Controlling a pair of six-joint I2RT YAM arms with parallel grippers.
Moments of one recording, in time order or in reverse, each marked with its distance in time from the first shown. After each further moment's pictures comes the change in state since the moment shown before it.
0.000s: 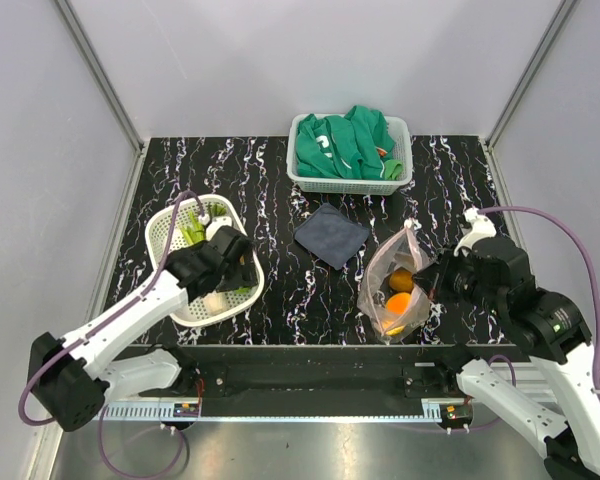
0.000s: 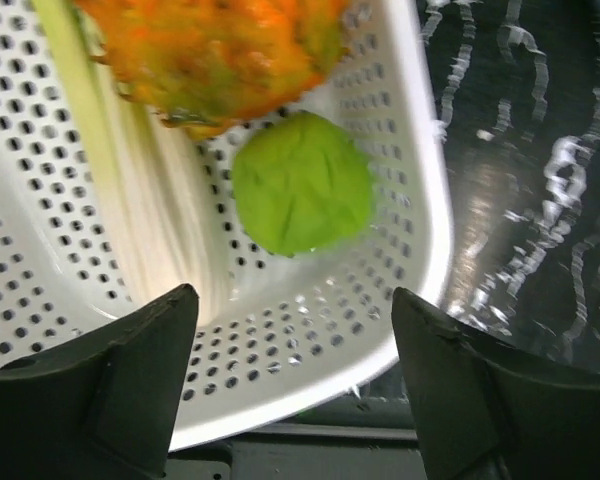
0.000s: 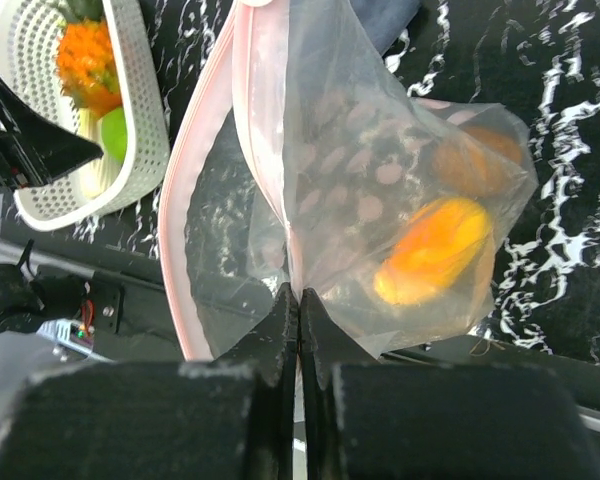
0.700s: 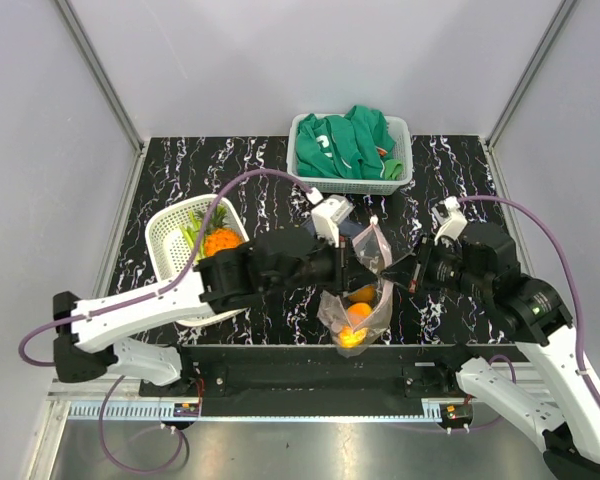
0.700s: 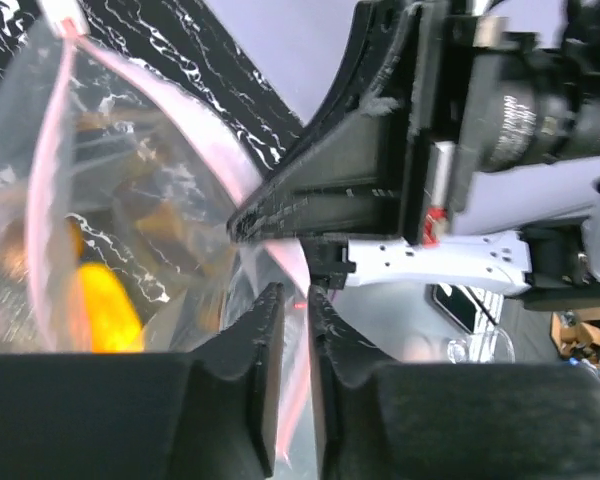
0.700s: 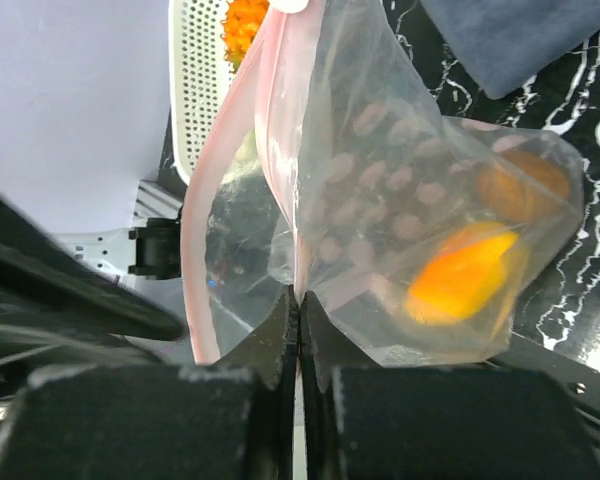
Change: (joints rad) left arm -0.569 0.148 0.451 0.521 0.339 0.003; right arm 0.000 0.069 -0.037 0.194 -0.310 0.123
